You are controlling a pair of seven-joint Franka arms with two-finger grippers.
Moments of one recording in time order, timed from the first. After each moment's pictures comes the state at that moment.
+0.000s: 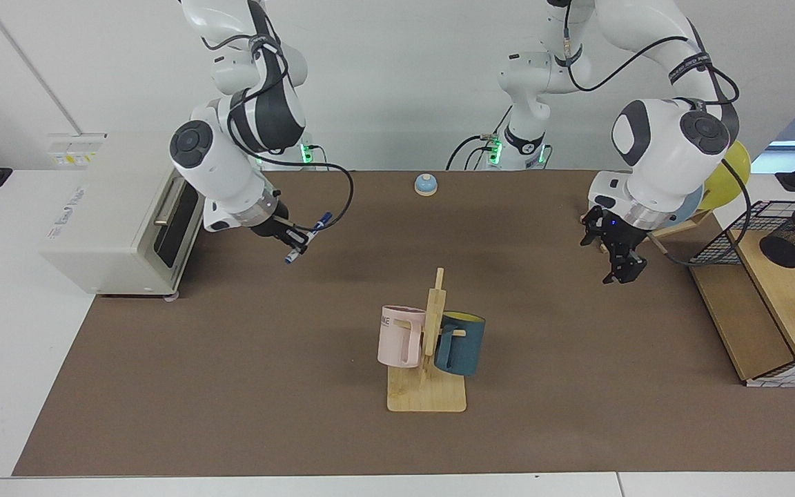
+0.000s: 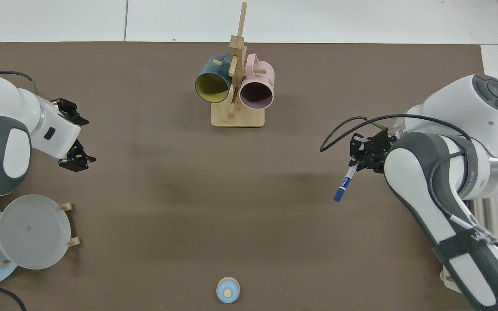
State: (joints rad) left arm -0.05 0.16 -0.01 -1.78 -0.06 1.94 1.35; right arm 0.25 0.14 -0.06 -1.84 0.32 1.86 0.77
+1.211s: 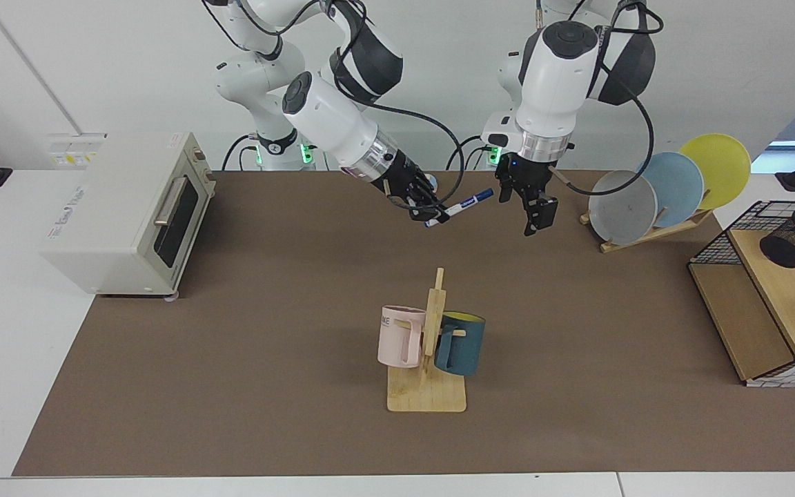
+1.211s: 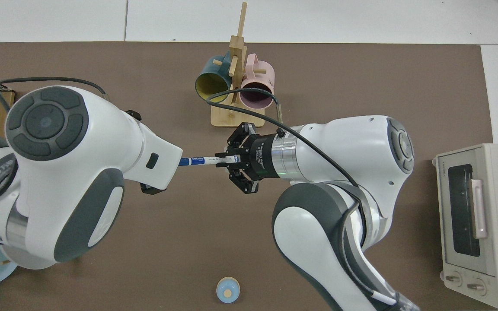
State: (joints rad) left arm -0.18 0.02 -0.23 -1.73 0.06 1.83 0.84; right arm 0.58 0.15 -0.06 -1.80 0.81 2.26 1.58
